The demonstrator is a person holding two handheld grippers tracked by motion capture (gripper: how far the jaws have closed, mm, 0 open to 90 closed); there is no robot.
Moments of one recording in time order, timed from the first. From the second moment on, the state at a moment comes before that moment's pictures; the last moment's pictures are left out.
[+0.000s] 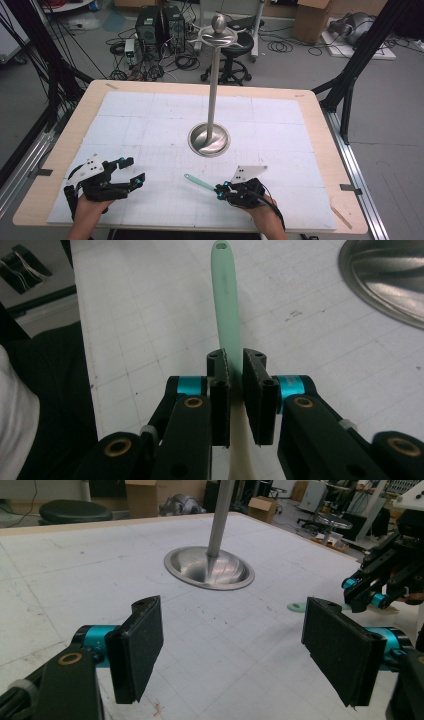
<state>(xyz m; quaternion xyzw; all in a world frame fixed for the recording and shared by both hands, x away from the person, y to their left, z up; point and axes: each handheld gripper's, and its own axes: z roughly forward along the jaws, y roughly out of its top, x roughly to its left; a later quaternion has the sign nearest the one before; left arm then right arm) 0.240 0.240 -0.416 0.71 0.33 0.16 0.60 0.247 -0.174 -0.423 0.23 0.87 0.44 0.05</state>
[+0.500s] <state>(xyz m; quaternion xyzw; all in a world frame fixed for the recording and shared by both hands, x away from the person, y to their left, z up) 0.234 0.219 -0.411 0.73 0.23 0.07 0.64 0.241 -0.171 -0.410 0.19 0.84 0.51 0.02</state>
